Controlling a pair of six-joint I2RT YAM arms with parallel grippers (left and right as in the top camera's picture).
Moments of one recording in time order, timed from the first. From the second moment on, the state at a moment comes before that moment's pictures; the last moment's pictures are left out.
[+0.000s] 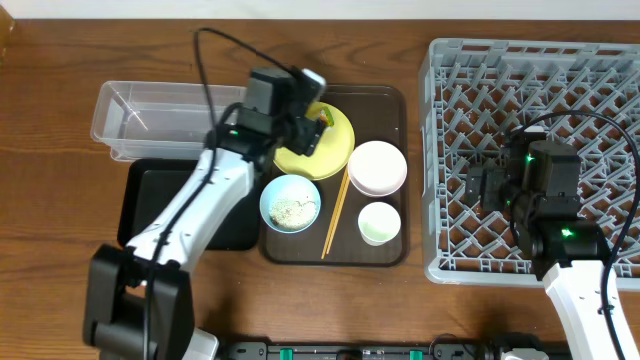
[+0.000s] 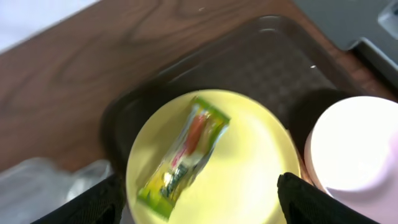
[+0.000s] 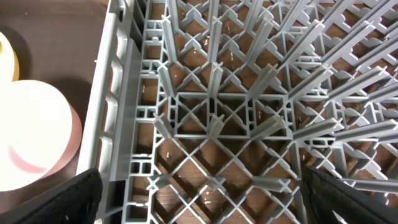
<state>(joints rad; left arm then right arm) -0.35 1.66 1.19 -0.32 0.12 0.22 0.03 1.07 0.79 -0.52 0.04 0.04</state>
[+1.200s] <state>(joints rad) -0.36 2.02 1.19 -0.14 0.05 0.27 0.03 1.07 0.79 -0.53 0.04 0.04</state>
